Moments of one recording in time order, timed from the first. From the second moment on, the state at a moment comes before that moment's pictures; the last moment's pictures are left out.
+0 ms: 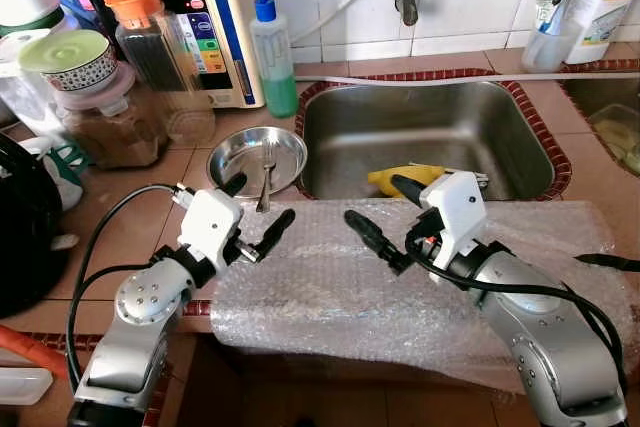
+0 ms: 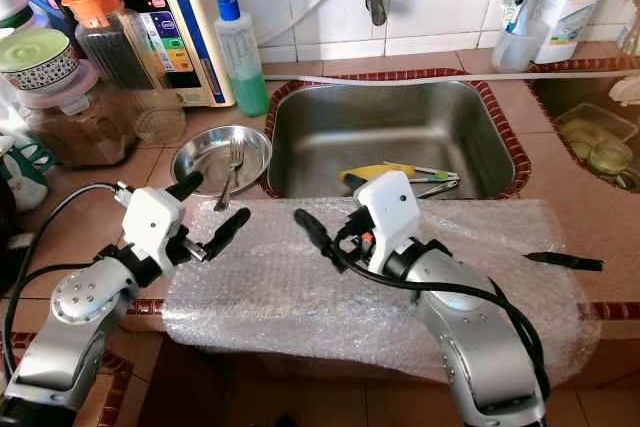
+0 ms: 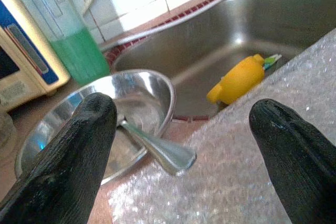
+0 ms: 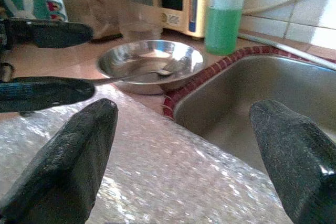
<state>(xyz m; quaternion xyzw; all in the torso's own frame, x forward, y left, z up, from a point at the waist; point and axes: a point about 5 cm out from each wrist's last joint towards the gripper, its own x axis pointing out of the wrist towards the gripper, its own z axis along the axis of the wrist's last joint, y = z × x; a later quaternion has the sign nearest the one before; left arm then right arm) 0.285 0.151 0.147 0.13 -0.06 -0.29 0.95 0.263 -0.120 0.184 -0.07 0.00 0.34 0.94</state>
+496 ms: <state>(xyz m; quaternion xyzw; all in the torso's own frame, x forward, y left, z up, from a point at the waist) 0.292 0.147 0.136 0.12 -0.06 -0.29 0.95 0.251 -0.118 0.171 -0.07 0.04 0.38 0.92</state>
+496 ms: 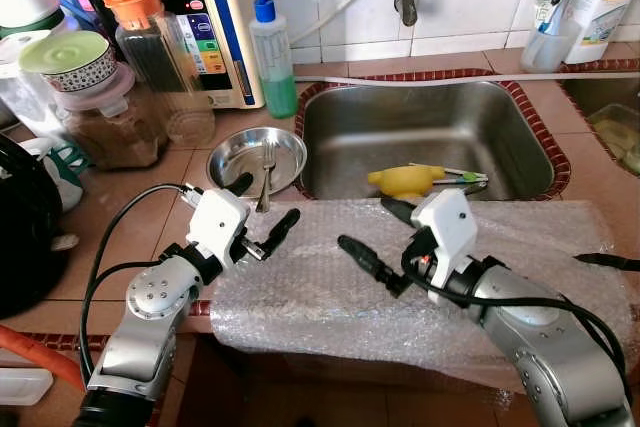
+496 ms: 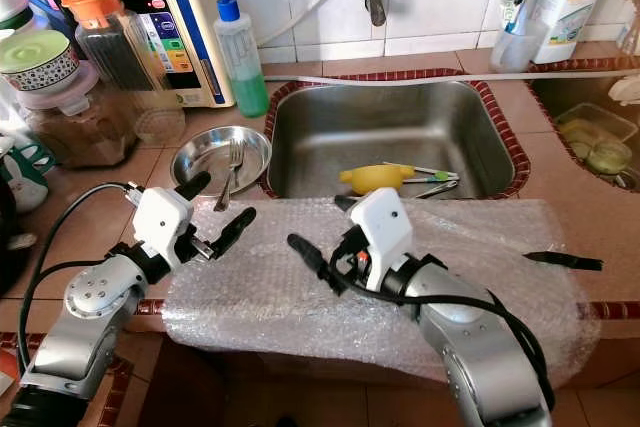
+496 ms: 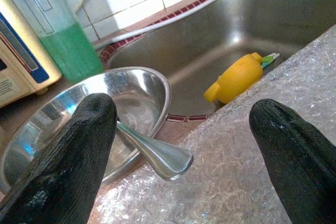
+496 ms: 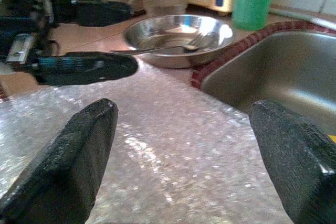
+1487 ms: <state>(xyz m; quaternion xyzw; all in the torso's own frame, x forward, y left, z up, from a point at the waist) 0.294 0.148 0.122 0.12 -0.05 -0.30 0.95 0.249 -0.114 0.168 -0.07 0.05 0.38 0.92</state>
